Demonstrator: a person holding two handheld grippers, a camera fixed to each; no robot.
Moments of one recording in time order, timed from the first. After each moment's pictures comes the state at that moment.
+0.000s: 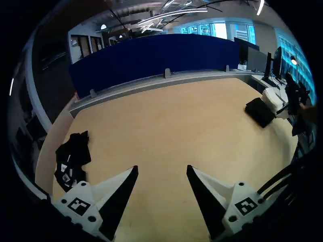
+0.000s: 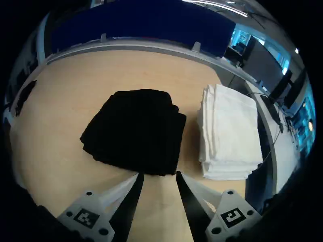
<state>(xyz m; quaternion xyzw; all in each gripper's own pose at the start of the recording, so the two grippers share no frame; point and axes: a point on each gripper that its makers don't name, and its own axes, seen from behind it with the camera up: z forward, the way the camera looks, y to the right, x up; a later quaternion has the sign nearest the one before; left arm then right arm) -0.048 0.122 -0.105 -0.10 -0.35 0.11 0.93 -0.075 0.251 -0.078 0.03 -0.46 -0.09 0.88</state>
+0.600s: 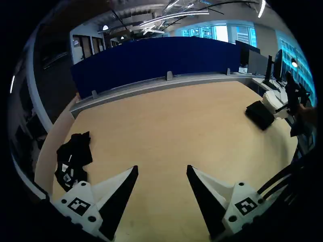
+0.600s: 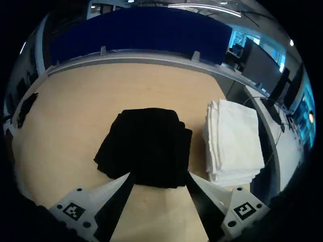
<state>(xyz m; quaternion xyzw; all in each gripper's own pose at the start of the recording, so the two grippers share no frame) -0.045 0.115 -0.104 -0.09 -0.34 0.11 0.93 -0.054 0.222 -0.058 0.03 -0.43 -0.07 0.90</state>
